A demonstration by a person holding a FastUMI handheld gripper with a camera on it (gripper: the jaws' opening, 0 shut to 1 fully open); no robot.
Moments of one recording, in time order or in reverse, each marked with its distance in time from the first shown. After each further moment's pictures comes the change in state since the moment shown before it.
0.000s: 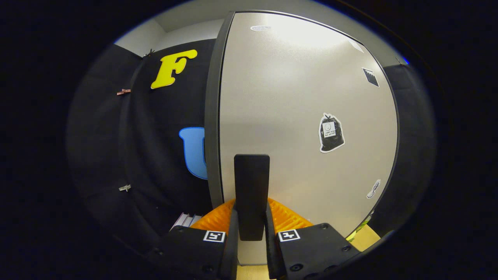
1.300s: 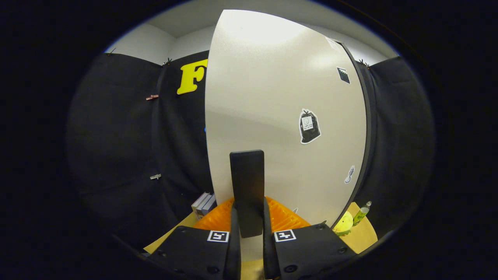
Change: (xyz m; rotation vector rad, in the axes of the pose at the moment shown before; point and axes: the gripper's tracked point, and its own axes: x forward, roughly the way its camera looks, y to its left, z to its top) arm -0.141 -0.051 -0.010 0.011 0.046 0.213
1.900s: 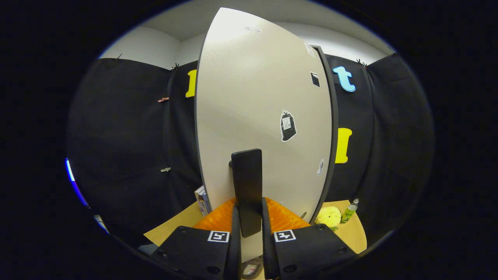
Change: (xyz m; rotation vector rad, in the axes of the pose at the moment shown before) arm -0.085 -0.063 -0.003 -0.013 0.006 0.058
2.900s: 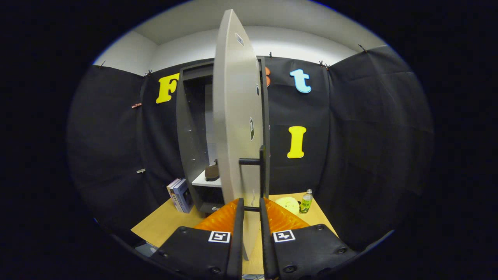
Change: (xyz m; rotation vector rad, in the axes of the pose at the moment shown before) arm -0.107 -0.093 0.001 0.029 -0.028 -0.239
